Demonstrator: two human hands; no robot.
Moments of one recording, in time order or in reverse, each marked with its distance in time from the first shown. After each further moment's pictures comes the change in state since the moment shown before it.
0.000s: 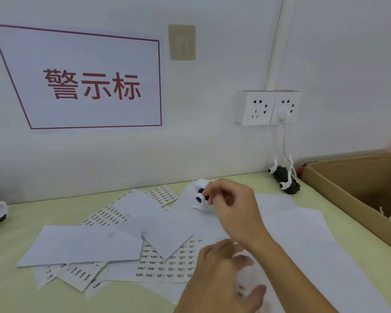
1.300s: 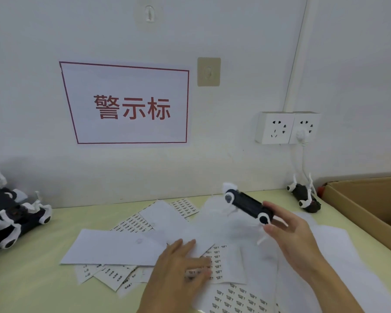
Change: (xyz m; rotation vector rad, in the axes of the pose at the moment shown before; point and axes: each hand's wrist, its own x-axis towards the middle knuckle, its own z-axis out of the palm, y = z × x) left_hand -0.045 -0.071 -0.052 0.009 0.188 -0.353; right_hand -0.019 0.058 -0.056 0.293 0.033 0.378
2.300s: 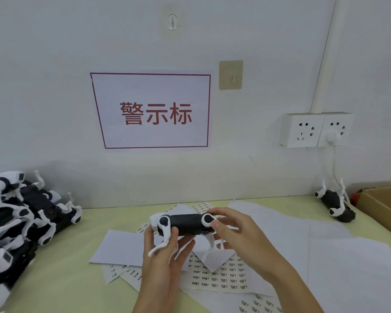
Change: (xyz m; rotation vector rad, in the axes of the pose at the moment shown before) left_hand 0.006 -0.009 -0.036 -1.453 0.527 -0.105; right_hand -0.013 -0.043 0.124 -0.167 -0.412 -0.042
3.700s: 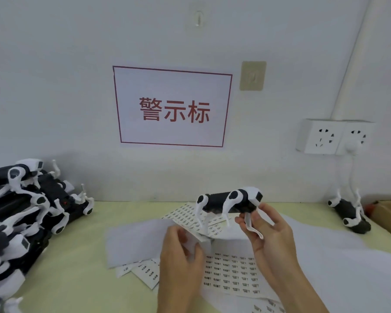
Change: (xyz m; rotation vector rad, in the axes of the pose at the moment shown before) left_hand 0.000 -0.012 -0.008 1.019 0.087 0.249; right_hand 0.006 0.005 0.008 0.809 0.411 0.013
